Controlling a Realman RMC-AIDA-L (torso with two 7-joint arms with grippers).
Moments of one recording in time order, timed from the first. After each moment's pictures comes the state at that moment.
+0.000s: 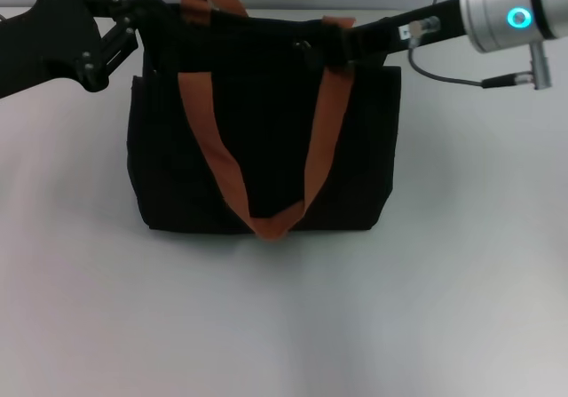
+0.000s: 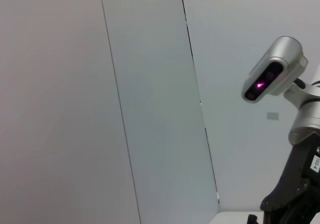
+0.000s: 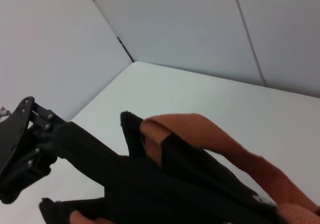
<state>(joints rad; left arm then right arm) -0.54 -1.99 0.52 0.64 1.75 1.70 -1.01 0.69 2.09 -1.27 -1.24 -2.11 -1.30 2.64</state>
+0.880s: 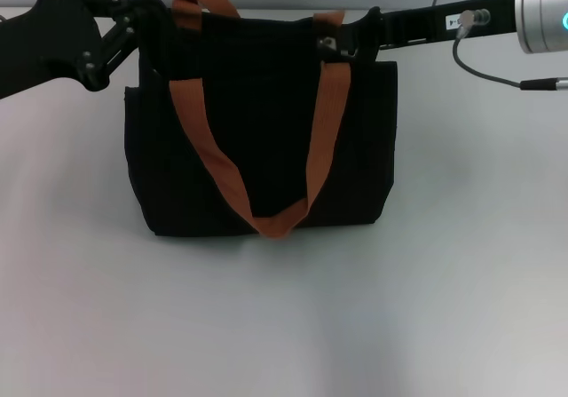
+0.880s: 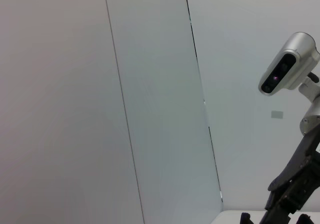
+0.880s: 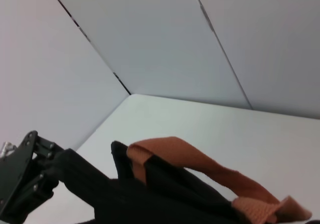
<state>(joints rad) -0.54 -1.99 0.52 0.64 1.75 1.69 -1.01 0.59 2.09 -1.21 -1.30 -2.03 -1.30 2.59</state>
